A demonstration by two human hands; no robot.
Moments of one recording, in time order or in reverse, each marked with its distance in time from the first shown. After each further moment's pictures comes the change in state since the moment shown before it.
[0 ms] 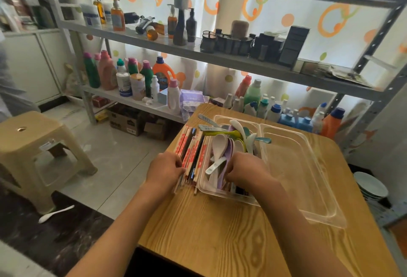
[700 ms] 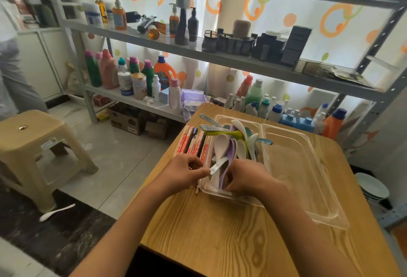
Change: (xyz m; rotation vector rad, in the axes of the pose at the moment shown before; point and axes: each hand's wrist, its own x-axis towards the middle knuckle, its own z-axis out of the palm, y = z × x) left_hand -0.016 0.023 -0.008 -0.374 -0.299 0.137; right_hand -0.010 0.003 0.000 -0.011 -0.128 -0.152
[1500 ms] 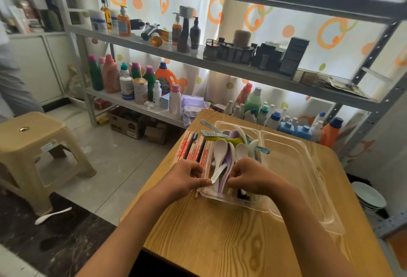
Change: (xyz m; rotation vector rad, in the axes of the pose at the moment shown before) left_hand -0.006 0.002 0.002 -0.017 -0.033 0.005; right_hand -0.013 0.007 -0.026 0.414 -0.064 -0.054
